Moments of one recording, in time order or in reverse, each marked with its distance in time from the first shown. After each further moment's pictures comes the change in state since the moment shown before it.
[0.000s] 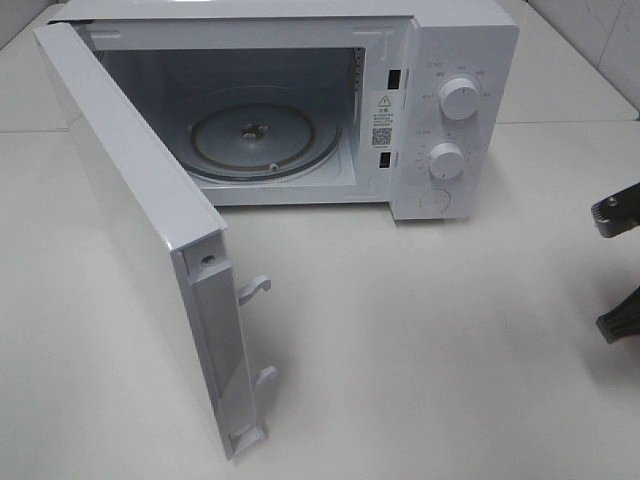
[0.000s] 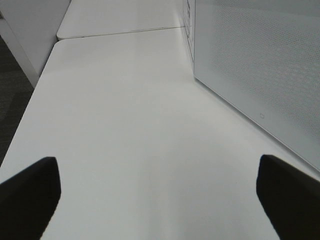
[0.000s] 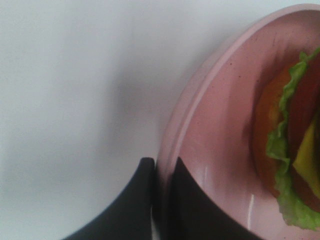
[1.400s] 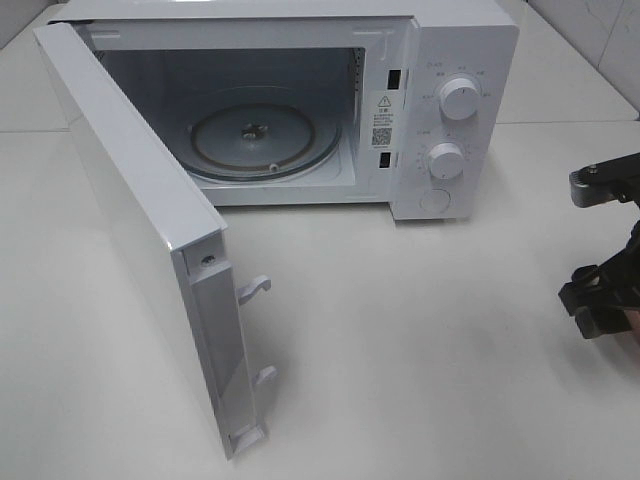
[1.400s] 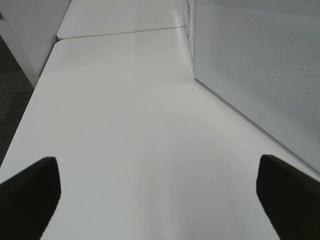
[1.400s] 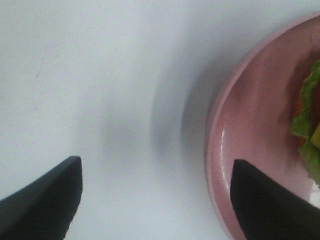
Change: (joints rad) left arm 0.000 0.000 0.000 0.000 0.000 0.000; right arm 0.000 -0.050 -0.125 0.656 0.088 -0.548
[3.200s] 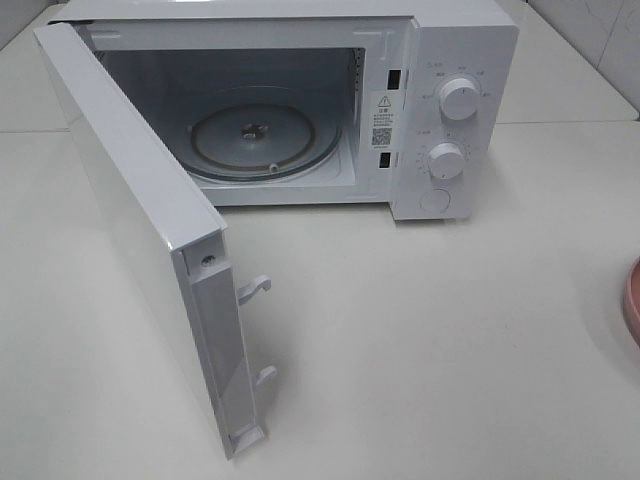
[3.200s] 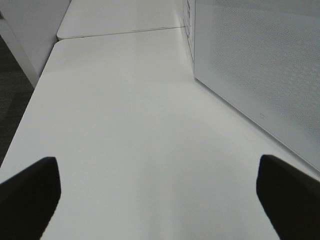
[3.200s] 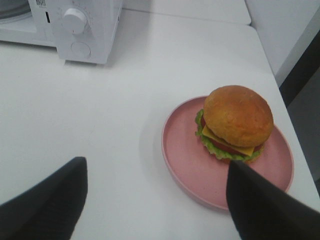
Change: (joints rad) left arm 0.000 0.000 0.000 0.000 0.000 0.000; right arm -0.139 -1.435 0.161 0.233 0.437 -0.268
